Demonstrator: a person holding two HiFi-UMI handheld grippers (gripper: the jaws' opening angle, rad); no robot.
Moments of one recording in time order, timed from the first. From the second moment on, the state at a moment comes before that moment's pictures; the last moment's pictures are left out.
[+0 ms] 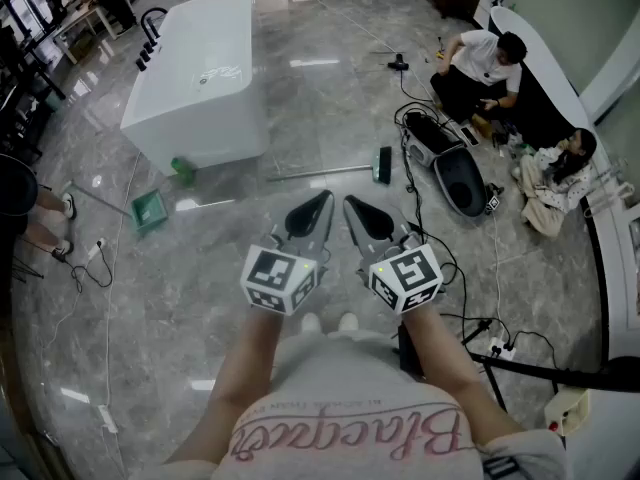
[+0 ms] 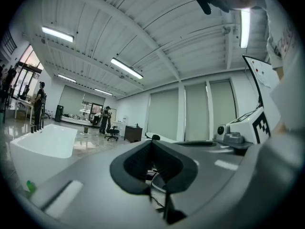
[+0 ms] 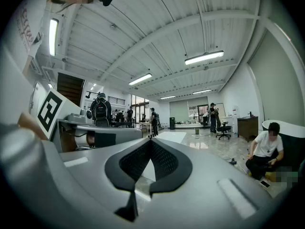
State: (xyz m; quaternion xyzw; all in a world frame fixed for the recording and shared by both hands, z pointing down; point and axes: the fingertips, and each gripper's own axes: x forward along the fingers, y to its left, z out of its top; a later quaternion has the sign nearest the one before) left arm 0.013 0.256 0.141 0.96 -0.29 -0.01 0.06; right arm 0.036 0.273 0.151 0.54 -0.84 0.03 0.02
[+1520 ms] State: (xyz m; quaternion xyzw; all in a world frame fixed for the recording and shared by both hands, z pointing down) left arm 0.005 0.107 0.186 0.92 -0.37 -0.02 0.11; right arm 0.072 0.145 0.197 0.51 -0.85 0.05 0.07
